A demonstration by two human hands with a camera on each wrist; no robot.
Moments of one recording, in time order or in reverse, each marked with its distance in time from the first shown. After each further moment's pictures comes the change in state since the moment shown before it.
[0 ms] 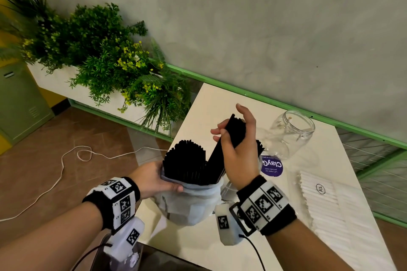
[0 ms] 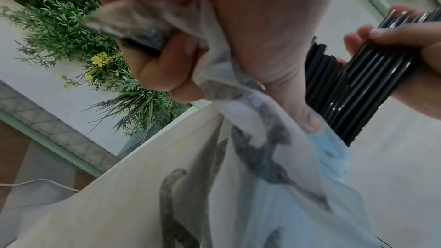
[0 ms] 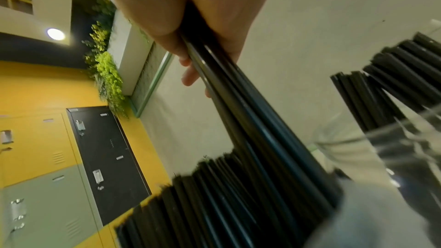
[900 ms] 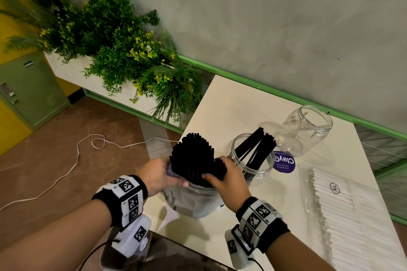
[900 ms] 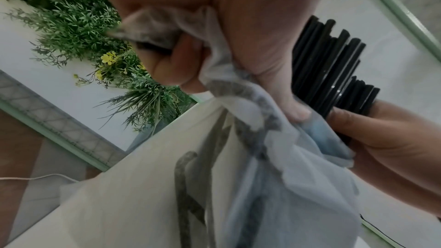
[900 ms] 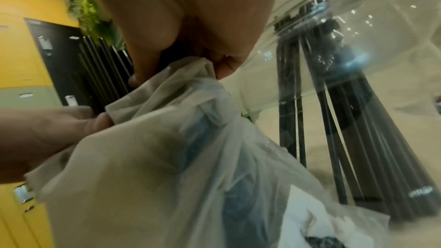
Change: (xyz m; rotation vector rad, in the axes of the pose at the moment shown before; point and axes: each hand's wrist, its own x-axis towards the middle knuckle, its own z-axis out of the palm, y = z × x) left_hand -0.008 -0.009 0.007 0.051 0.052 -0.044; right_hand -0.059 0.089 0.005 -0.410 -0.380 0.254
